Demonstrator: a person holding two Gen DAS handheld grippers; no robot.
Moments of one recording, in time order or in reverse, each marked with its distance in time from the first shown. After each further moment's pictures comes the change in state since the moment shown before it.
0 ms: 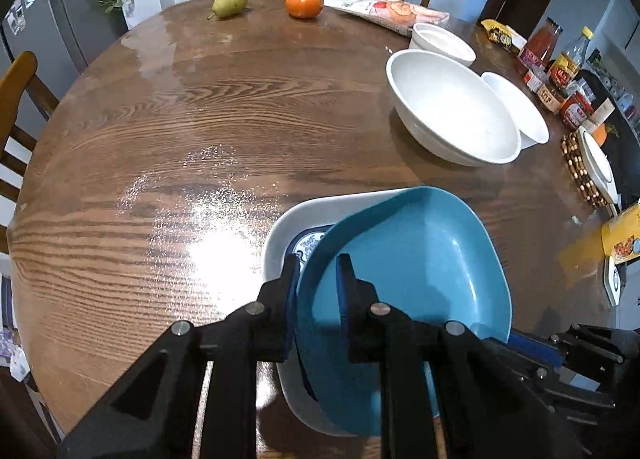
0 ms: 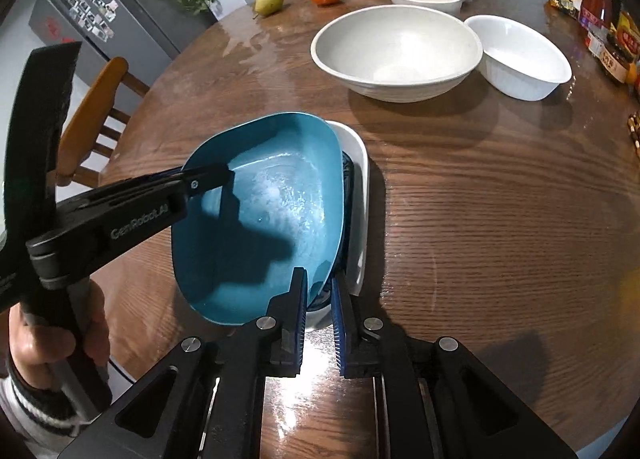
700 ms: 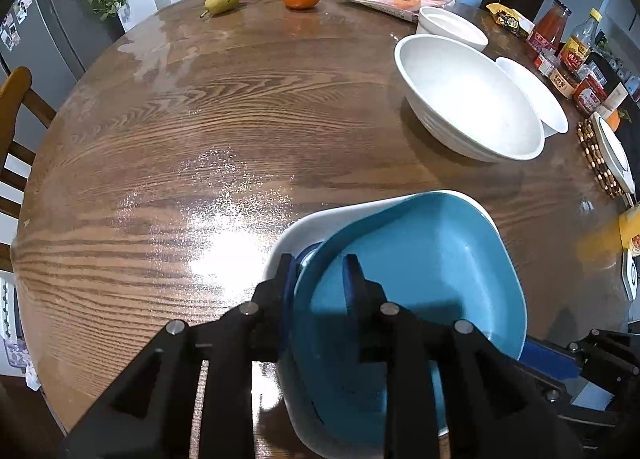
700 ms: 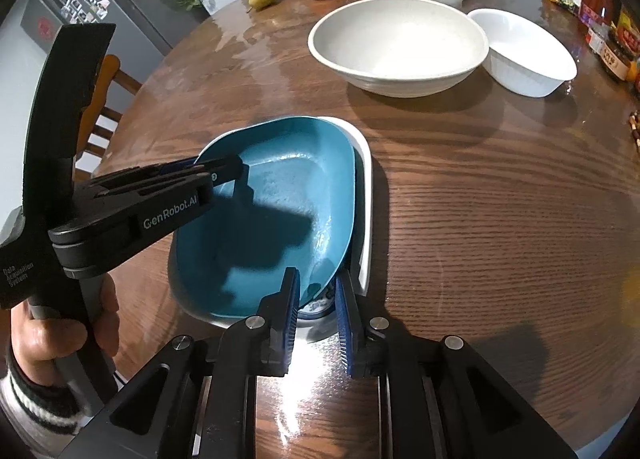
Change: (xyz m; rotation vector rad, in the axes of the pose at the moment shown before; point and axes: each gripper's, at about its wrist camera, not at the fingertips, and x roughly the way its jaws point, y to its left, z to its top) left arm 0.015 0.001 0.009 0.034 0.023 0.047; right arm 0.007 0.003 -0.003 0.007 0.011 -0.020
